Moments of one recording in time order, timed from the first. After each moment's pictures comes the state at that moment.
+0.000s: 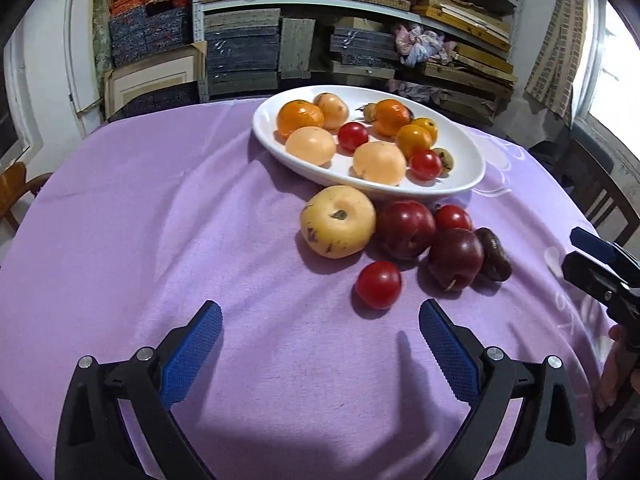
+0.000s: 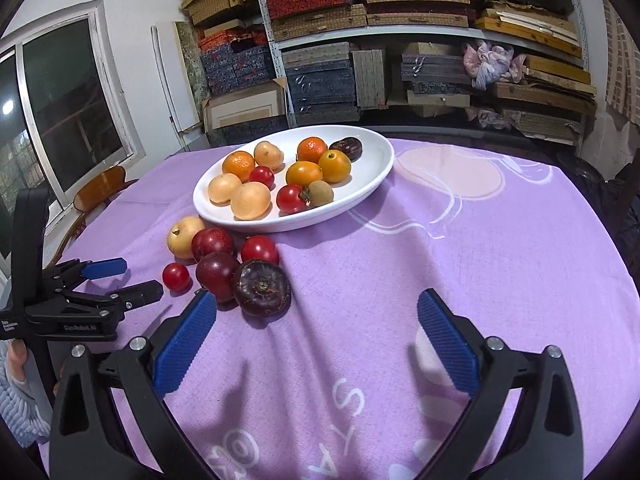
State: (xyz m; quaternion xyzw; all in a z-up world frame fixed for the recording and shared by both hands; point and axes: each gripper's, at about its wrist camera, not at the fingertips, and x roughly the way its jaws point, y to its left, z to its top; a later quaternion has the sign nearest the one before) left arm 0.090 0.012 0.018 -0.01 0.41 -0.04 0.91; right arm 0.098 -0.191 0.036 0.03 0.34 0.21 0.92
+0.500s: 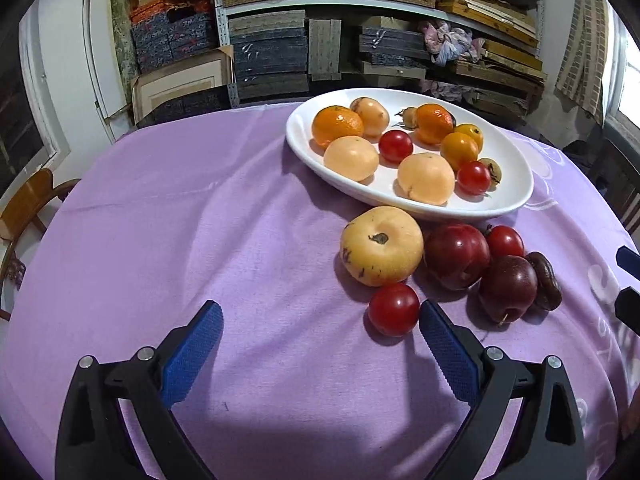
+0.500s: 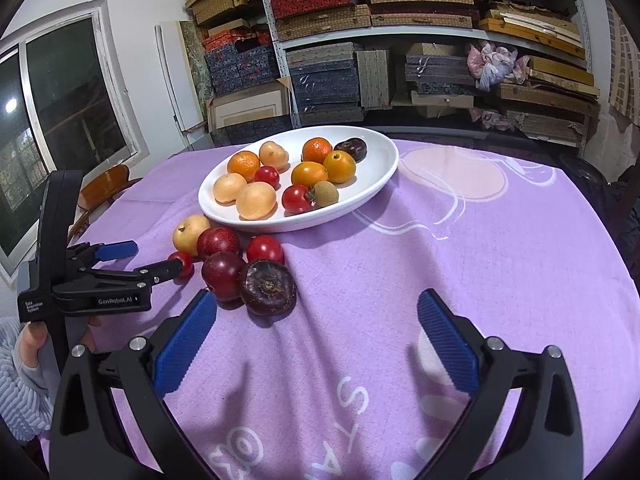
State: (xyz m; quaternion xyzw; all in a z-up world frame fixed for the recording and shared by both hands) left arm 0.108 0.020 0.015 0.00 0.41 0.03 0.91; right arm 0.094 -0.190 0.038 0.03 0.33 0.22 0.92
